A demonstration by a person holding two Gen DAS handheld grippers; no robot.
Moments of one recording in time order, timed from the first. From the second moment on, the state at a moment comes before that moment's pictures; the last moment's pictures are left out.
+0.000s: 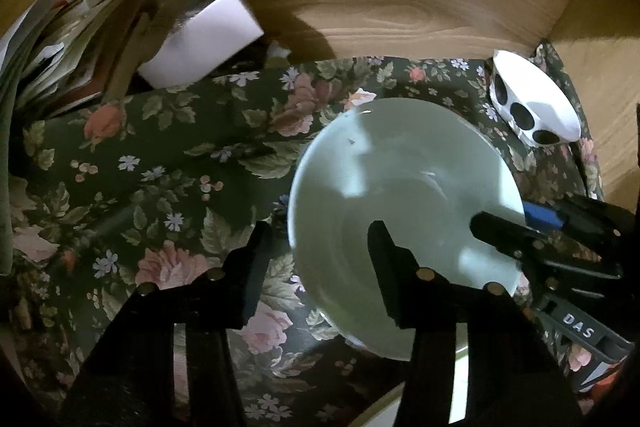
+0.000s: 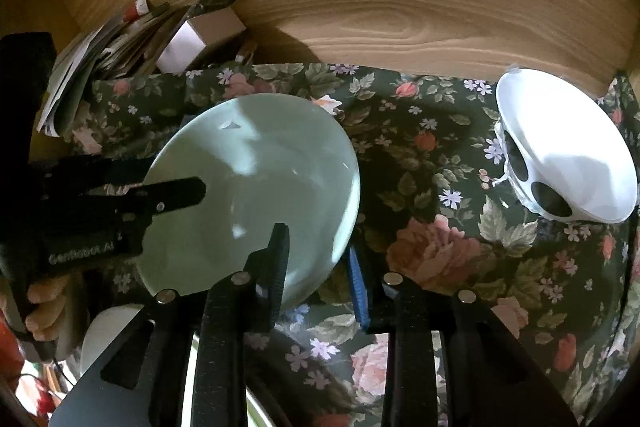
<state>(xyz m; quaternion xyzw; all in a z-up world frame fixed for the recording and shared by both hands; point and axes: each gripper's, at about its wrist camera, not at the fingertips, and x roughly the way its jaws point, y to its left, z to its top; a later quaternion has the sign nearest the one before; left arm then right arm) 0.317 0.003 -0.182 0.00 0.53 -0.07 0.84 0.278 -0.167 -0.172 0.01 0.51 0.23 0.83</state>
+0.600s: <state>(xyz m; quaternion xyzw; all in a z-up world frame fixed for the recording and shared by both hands) 0.305 -0.012 -0.171 0.01 0.51 -0.08 0.86 0.270 -0.167 -0.161 0.04 0.48 0.22 0.85</state>
